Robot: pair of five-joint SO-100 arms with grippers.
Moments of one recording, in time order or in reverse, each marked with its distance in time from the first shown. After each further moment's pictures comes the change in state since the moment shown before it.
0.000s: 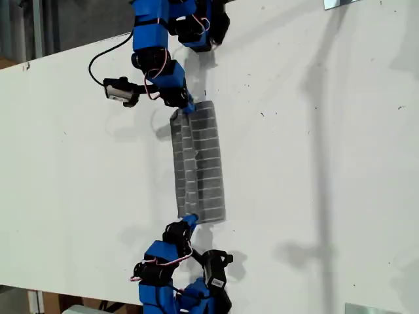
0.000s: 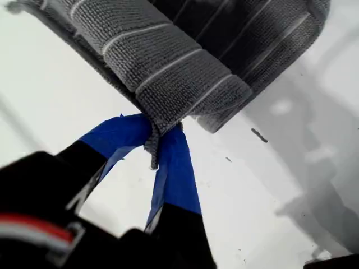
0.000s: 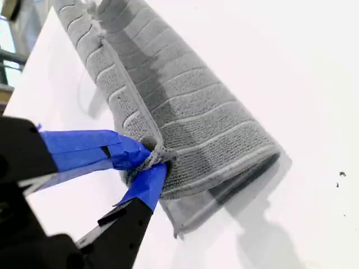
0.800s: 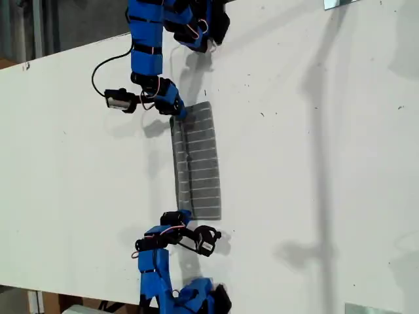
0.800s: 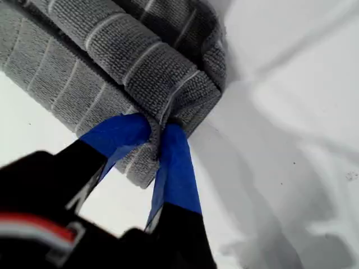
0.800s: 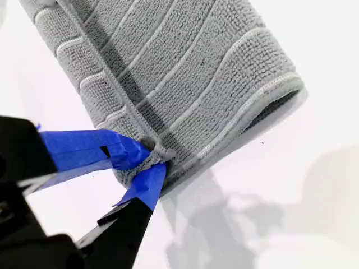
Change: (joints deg) arm 0 -15.5 -19.9 6.1 -8.3 7.1; arm 1 14.9 -17.4 8.1 -14.0 -10.9
